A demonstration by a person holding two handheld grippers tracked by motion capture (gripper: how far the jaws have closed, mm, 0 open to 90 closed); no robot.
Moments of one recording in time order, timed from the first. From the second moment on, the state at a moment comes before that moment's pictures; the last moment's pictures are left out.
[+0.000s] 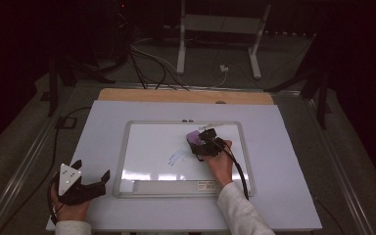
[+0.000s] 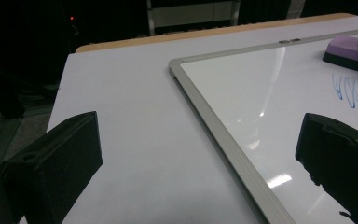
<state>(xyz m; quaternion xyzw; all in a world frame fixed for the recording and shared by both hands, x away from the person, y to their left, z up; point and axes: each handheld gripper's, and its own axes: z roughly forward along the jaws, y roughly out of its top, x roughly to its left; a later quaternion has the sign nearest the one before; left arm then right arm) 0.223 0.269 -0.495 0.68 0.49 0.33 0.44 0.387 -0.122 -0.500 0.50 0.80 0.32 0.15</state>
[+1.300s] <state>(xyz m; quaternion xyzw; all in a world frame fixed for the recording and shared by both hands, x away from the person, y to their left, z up) 0.223 0.270 -0.494 0.68 0.49 0.34 0.44 0.373 -0.102 -0.499 0.43 0.83 0.32 0.12</state>
